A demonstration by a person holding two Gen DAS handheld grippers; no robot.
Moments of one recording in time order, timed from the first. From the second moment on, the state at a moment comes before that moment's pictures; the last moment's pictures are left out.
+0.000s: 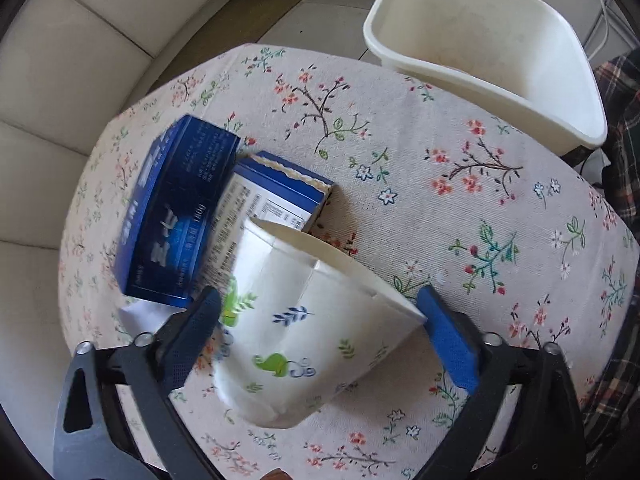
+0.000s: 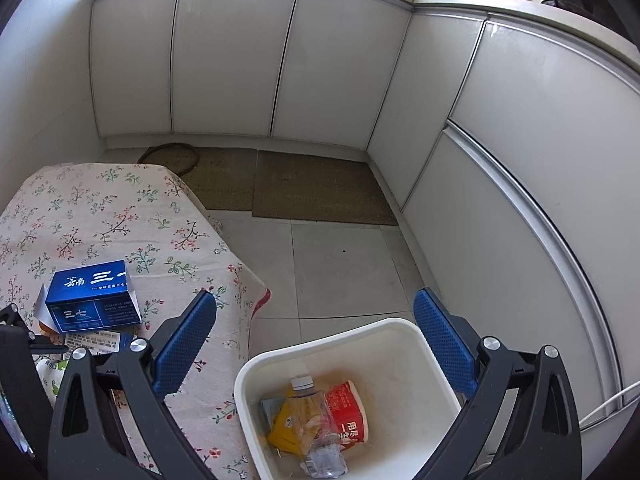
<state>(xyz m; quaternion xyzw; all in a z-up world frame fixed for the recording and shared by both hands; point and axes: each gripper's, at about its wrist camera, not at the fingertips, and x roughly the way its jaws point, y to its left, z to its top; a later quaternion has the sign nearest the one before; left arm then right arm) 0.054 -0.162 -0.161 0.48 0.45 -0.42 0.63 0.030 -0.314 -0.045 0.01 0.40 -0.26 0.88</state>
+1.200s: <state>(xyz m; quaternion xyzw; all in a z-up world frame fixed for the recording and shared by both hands) 0.172 0.040 -0.075 -0.06 0.50 -0.31 0.81 0.151 -0.154 -0.129 -0.35 0.46 0.16 0.80</state>
